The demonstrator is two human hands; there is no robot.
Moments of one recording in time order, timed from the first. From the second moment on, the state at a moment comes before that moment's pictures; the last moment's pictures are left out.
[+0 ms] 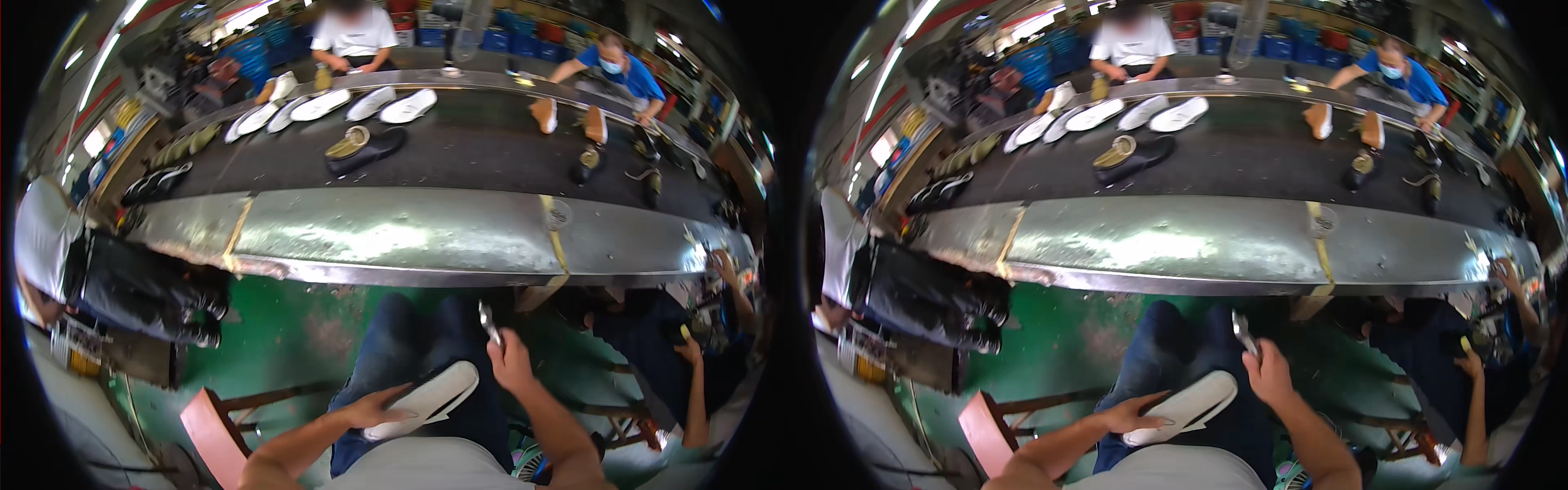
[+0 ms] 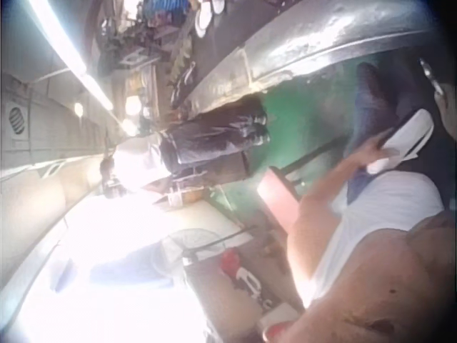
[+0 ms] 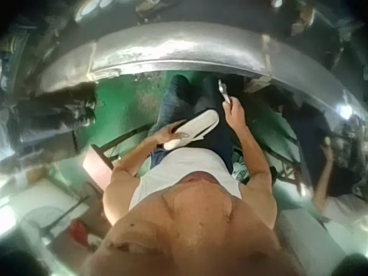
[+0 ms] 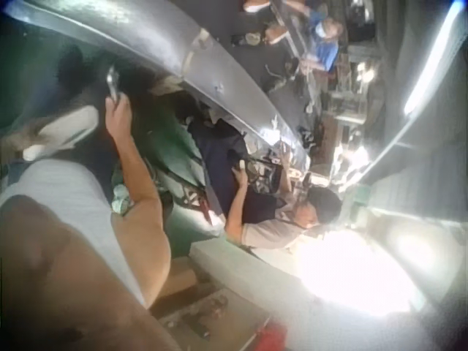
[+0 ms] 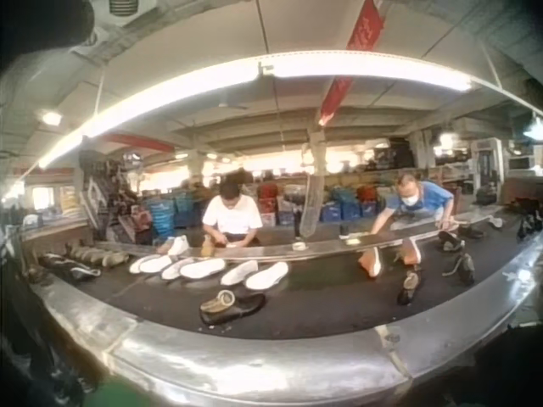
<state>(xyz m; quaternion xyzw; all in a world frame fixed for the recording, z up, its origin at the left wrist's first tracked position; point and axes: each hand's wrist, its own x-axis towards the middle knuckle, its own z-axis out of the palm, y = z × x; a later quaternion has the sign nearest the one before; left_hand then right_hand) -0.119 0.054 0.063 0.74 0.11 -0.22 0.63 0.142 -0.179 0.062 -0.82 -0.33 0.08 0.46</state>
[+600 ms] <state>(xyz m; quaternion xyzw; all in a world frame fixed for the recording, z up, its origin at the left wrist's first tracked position) -0.007 0.001 0.061 0.95 0.01 -0.13 0.29 0.138 -0.219 0.042 -0.82 -0.30 0.34 0.36</state>
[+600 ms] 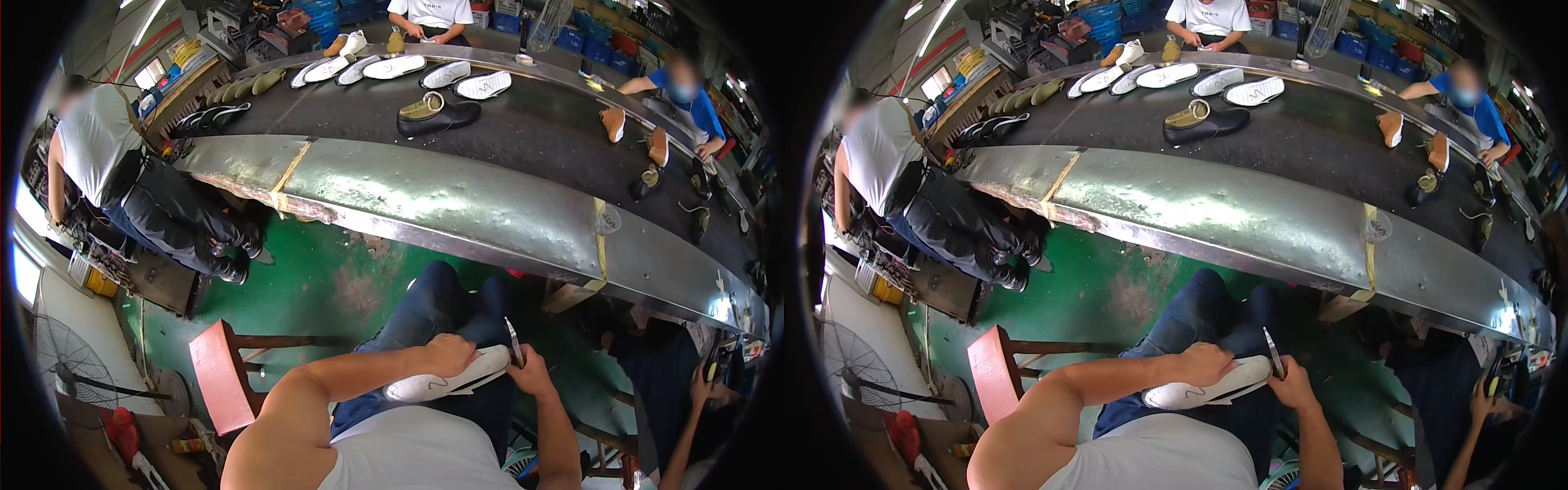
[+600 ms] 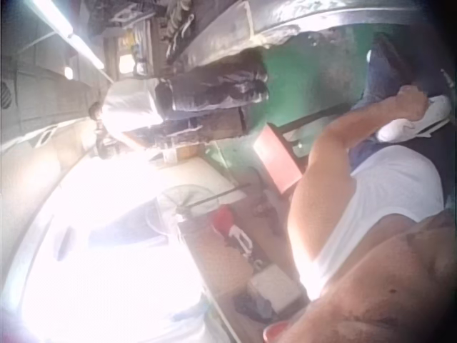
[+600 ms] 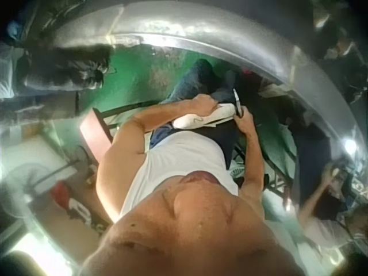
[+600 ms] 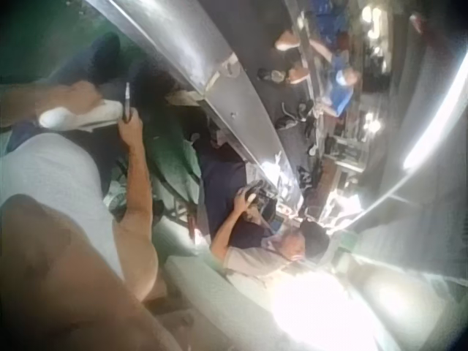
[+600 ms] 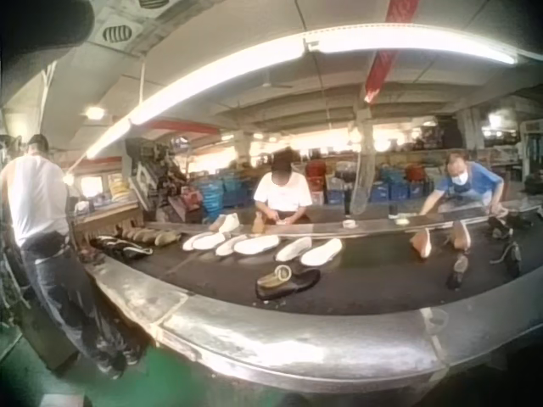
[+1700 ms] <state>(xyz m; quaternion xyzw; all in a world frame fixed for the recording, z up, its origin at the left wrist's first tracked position) -0.078 0.101 0.115 0.70 0.08 0.02 0.71 0.048 -0.149 0.178 -0.70 -0.44 0.40 0.39</state>
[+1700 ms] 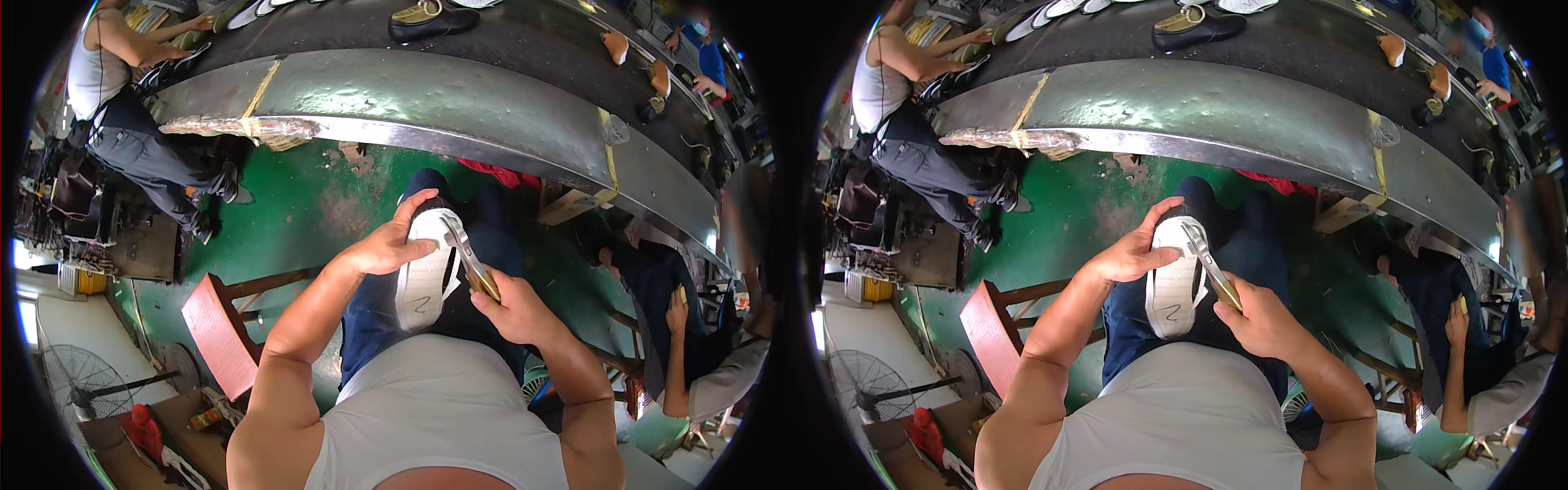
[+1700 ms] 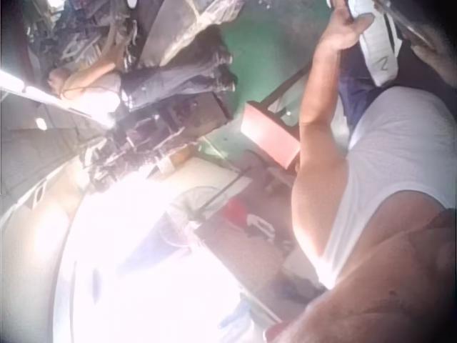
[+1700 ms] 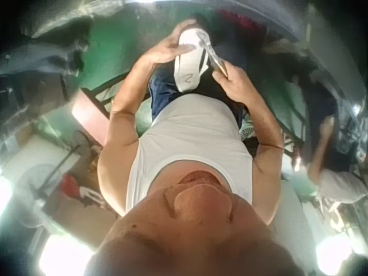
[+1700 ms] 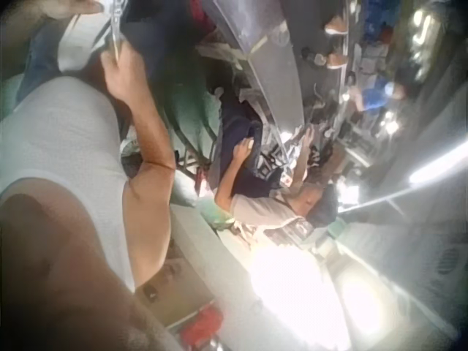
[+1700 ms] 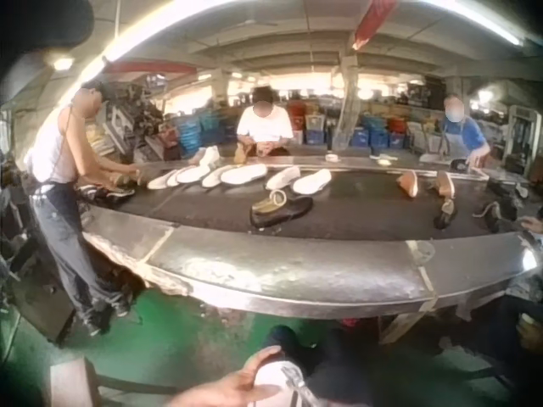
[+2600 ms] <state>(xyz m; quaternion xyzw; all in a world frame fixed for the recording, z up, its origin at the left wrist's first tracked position) -0.047 0.110 0.108 0.71 0.11 -0.06 0.69 0.072 -0.119 0.150 -0.54 -0.22 0.65 0.49</state>
